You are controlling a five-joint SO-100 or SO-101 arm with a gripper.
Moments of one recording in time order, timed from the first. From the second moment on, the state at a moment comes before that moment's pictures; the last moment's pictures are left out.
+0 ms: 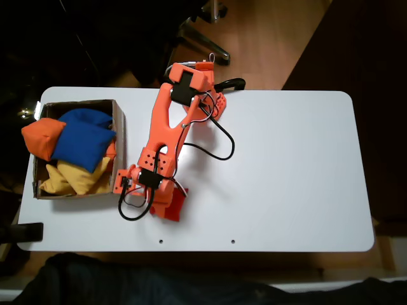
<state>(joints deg) 21.1 72.7 90.9 73.7 -15.8</state>
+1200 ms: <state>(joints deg) 19.6 85.6 104.3 73.4 -24.3</state>
